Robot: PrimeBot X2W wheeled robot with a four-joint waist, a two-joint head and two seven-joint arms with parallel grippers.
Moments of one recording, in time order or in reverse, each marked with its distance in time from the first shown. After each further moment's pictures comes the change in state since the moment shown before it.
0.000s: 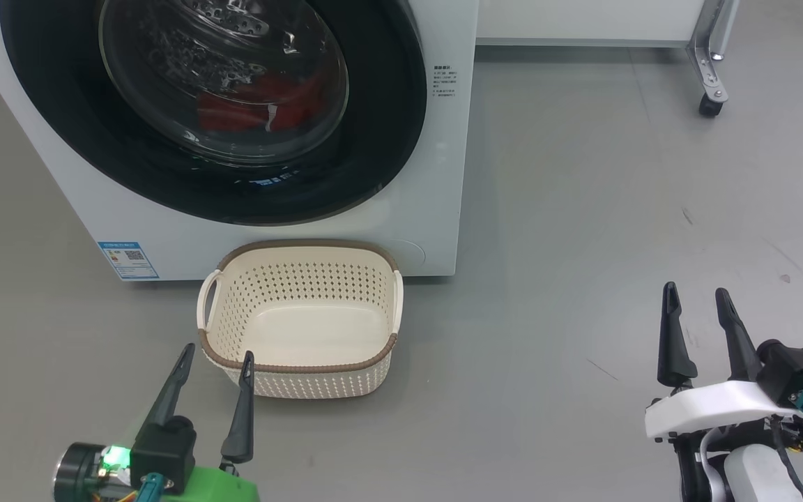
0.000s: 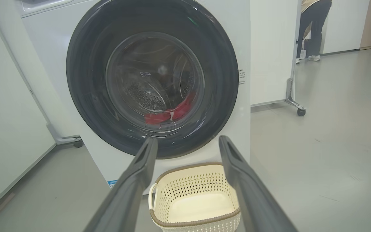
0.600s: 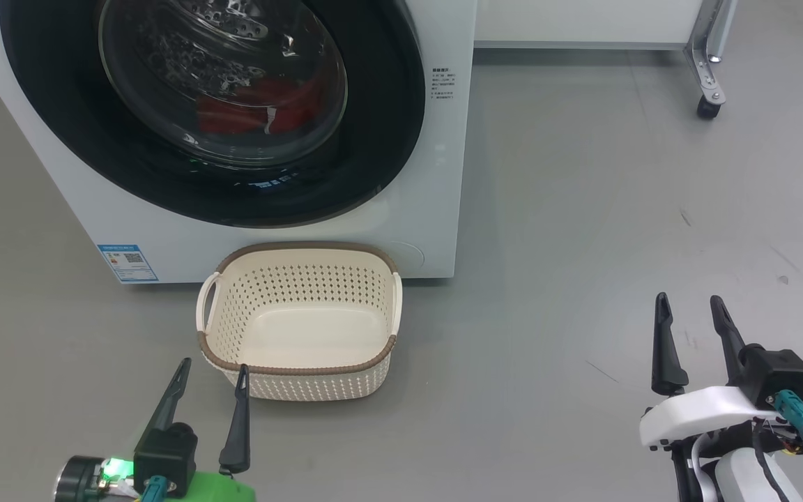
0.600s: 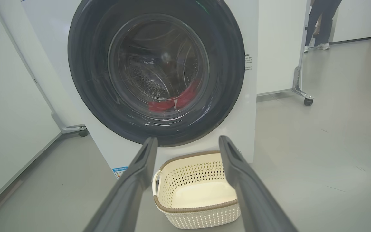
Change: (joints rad) left arm 0.000 -0.001 -0.006 0.062 0.002 0.026 0.000; right arm -0.012 -0.010 0.020 0.053 -0.095 -0.043 -0.003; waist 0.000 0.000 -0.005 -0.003
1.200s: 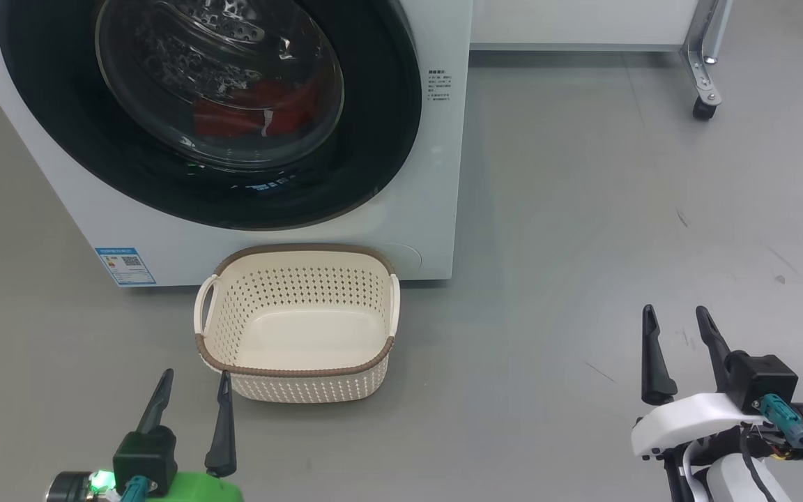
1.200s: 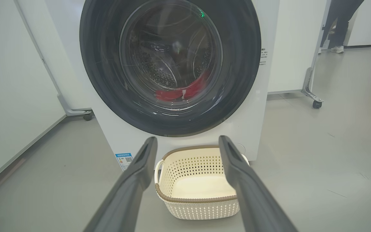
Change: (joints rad) left arm 0.000 -0.003 0.026 0.044 -0.067 0.018 0.000; right arm -0.002 0.003 0.019 0.043 -0.009 -0.009 0.000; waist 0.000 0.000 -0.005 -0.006
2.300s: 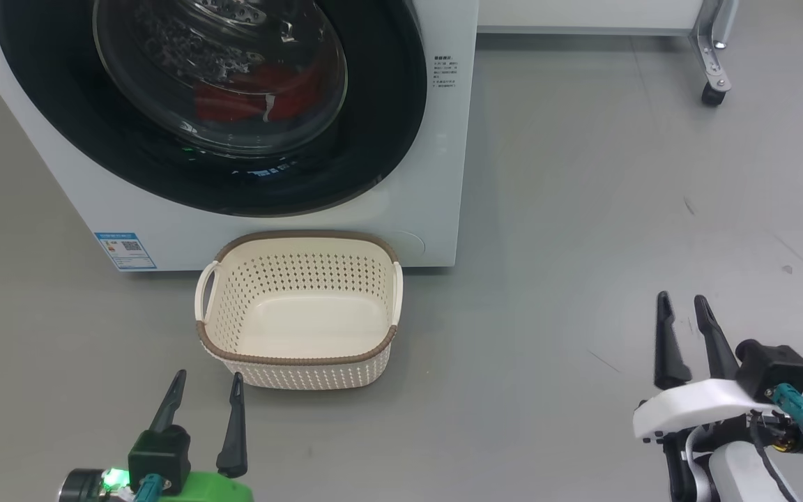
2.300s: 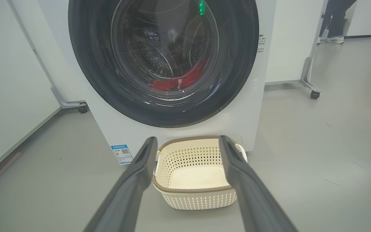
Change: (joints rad) left arm -0.008 -0.001 -0.032 0.023 -0.007 0.009 0.000; right arm -0.020 0.020 -0.022 0.010 0.047 0.006 0.000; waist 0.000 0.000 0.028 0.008
